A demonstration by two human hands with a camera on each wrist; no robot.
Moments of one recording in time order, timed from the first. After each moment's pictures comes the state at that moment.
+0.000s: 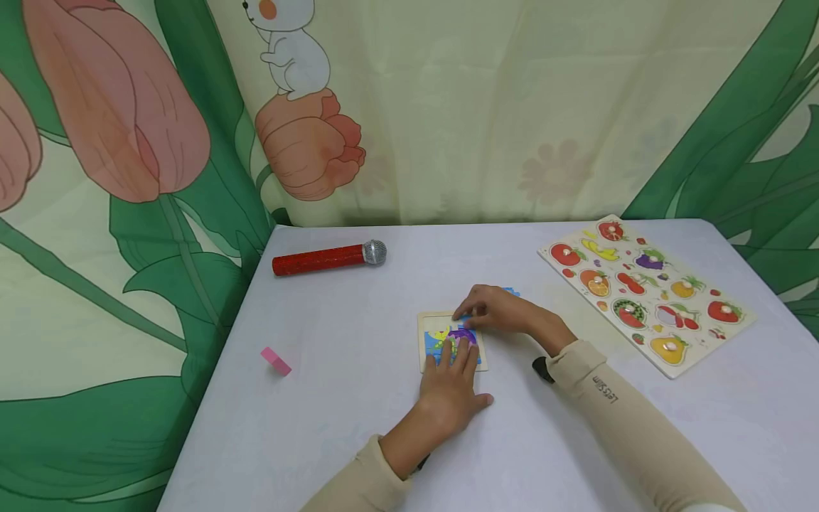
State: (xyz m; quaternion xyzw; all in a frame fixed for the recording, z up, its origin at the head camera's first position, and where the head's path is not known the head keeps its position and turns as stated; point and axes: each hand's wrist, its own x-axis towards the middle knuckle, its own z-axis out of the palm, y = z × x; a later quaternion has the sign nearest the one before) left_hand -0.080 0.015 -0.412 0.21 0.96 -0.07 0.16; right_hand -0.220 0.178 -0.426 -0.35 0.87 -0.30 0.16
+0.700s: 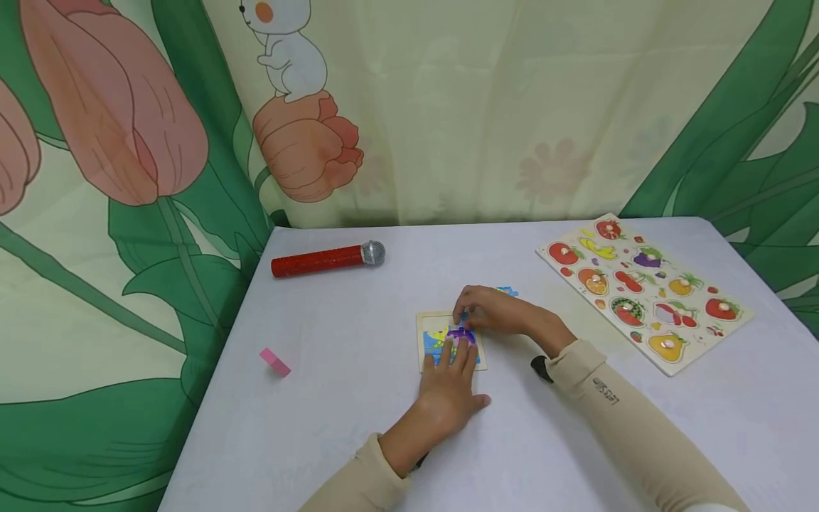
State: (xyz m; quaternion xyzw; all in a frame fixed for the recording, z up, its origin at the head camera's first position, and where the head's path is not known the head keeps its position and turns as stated) left_hand -0.080 0.015 -0.411 0.21 0.96 -0.09 0.16; right_hand -0.213 0.172 -0.418 -0.38 0.87 -0.29 0.15
